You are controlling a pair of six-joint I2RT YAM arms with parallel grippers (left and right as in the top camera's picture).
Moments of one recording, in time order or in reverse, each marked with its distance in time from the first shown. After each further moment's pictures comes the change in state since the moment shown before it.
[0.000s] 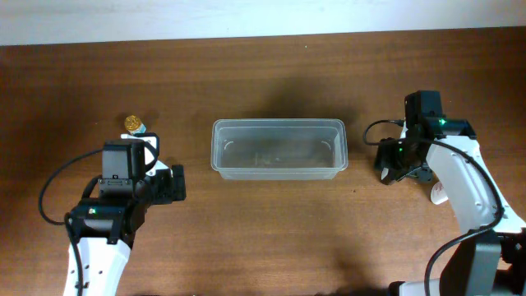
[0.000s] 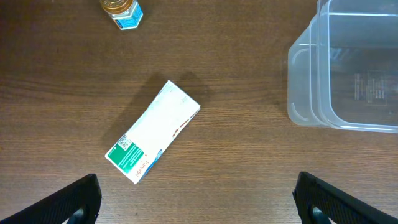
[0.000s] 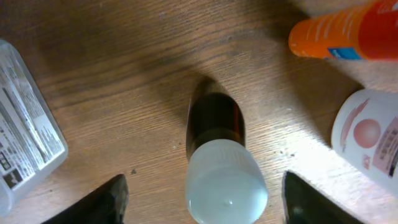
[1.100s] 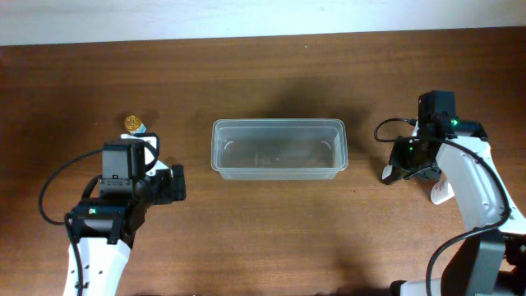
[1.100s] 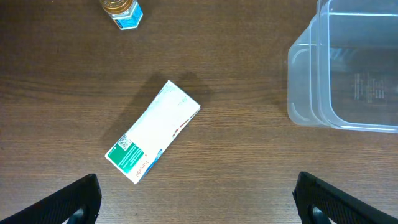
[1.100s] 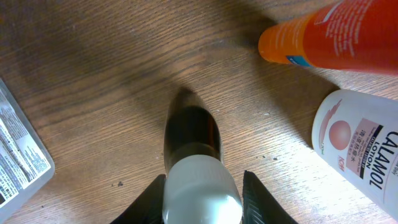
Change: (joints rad) left arm 0.000 0.000 0.000 0.000 0.000 0.000; right arm -0.070 0.000 0.000 0.016 -0.002 -0.001
